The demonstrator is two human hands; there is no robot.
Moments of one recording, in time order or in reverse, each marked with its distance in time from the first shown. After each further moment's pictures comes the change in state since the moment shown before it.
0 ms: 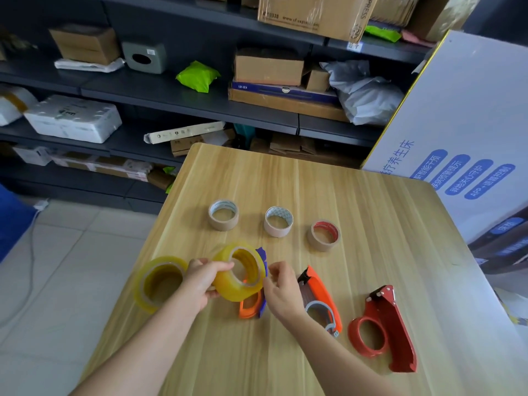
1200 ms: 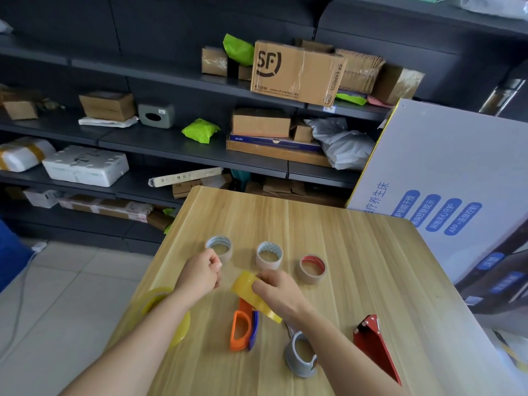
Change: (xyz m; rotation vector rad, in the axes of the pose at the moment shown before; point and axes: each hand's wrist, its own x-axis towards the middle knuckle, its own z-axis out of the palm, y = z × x) left_hand -0.047 0.050 0.005 0.707 0.112 0.647; right_hand -0.022 -0.066 -0.063 -0.060 -0.179 -0.252
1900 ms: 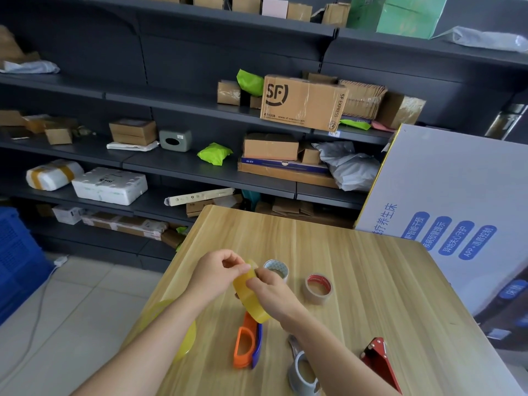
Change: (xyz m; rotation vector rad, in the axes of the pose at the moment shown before) left_hand -0.034 0.050 -0.017 -0.144 0.051 0.210; right_hand -0.009 -0.041 0.001 0.248 -0.053 0.017
